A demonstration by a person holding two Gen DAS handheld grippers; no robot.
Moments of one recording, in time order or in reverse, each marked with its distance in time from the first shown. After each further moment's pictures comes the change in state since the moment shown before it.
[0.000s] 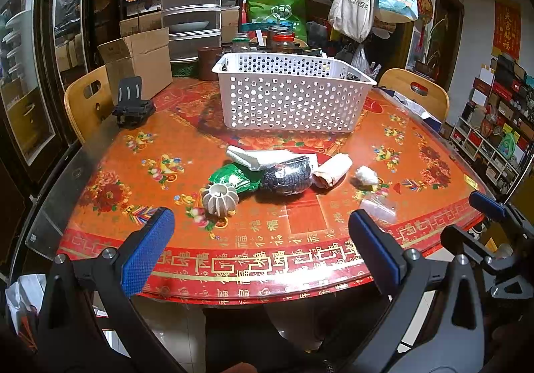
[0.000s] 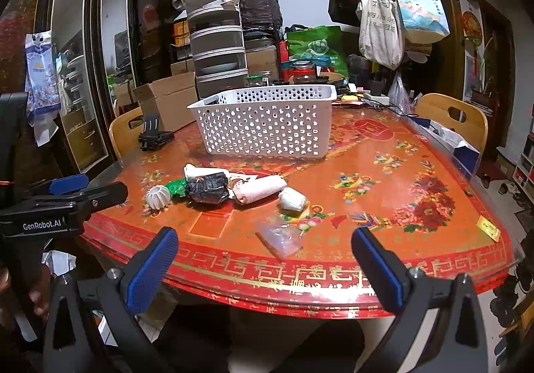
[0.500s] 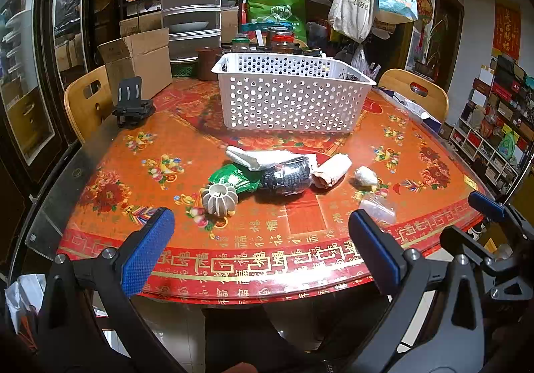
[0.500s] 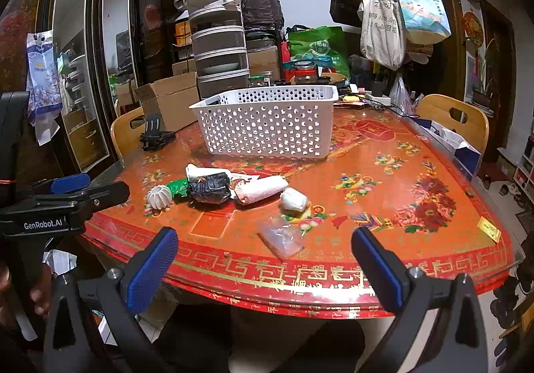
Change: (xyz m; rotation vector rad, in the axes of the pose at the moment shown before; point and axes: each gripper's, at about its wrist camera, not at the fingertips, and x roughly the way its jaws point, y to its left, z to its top) left arm -0.001 0.000 0.000 0.000 -0.001 0.001; right arm 0.000 0.003 0.000 -0.003 0.000 0.005
